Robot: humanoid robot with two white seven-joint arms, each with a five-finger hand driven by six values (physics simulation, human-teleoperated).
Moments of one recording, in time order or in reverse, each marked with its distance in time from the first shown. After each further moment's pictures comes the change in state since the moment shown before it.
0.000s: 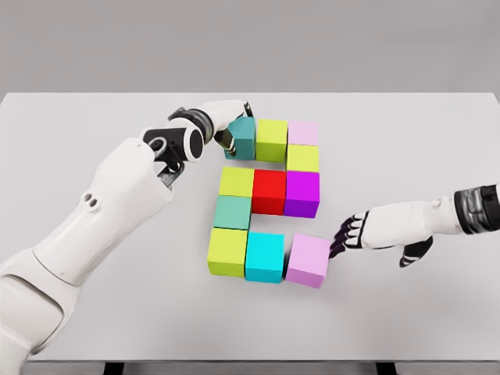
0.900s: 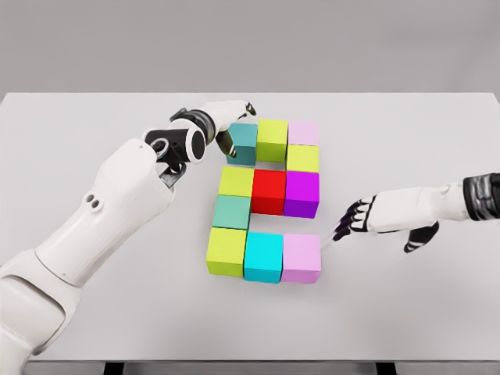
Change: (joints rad) left arm 0.002 -0.006 0.000 -0.001 -0.013 0.001 0.000; right arm -0.014 -0.003 -0.038 0.045 -0.007 0.000 0.000
